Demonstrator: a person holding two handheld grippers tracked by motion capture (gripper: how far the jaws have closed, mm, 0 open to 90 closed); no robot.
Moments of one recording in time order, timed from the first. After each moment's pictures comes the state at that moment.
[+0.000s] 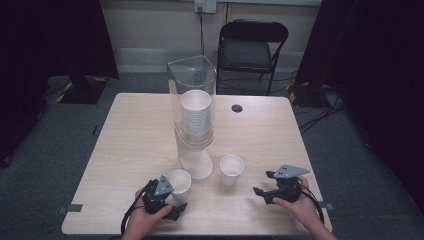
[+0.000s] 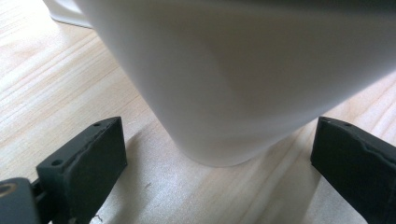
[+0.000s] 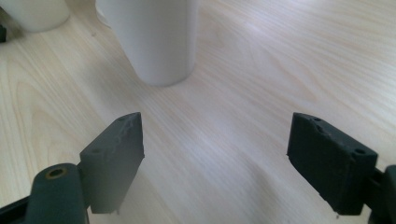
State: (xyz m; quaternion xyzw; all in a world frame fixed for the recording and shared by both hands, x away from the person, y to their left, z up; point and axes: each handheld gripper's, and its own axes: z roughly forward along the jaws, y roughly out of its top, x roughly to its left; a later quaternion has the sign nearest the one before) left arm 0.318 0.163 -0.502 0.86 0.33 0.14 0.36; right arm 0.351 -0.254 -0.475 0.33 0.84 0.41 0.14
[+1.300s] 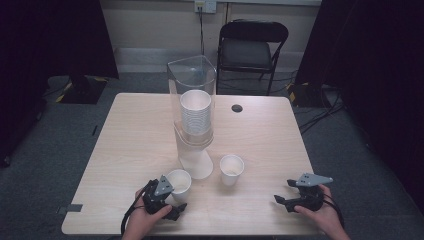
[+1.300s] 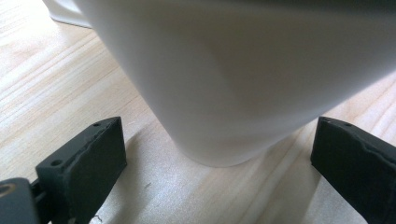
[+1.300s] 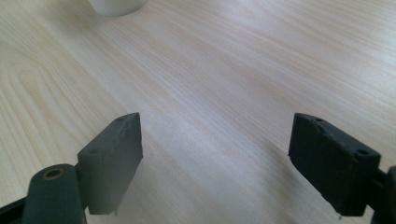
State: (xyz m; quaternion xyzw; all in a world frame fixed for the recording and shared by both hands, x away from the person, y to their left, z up) left arm 0.318 0.163 -0.502 0.86 0.33 0.14 0.36; right arm 0.334 -0.317 -0.490 0.36 0.84 0.38 0.14
